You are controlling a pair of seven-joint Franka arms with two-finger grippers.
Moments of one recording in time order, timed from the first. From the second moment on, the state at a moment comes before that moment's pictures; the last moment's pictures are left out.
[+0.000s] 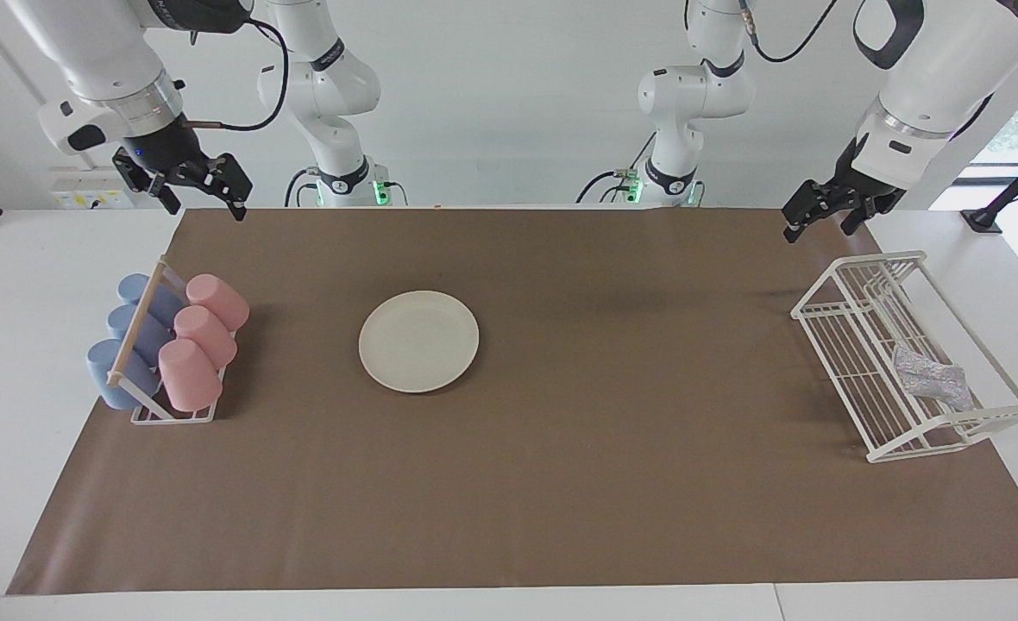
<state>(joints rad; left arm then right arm) -0.06 -0.03 0.00 -1.61 -0.03 1.55 -0.14 0.03 -0.07 -0.08 -1.61 -0.02 1.47 0.09</state>
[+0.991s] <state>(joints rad) -0.16 0.14 -0.02 -1.71 0.60 1.76 -0.19 0.03 -0.07 -0.08 -1.61 -0.02 1.47 0.09</state>
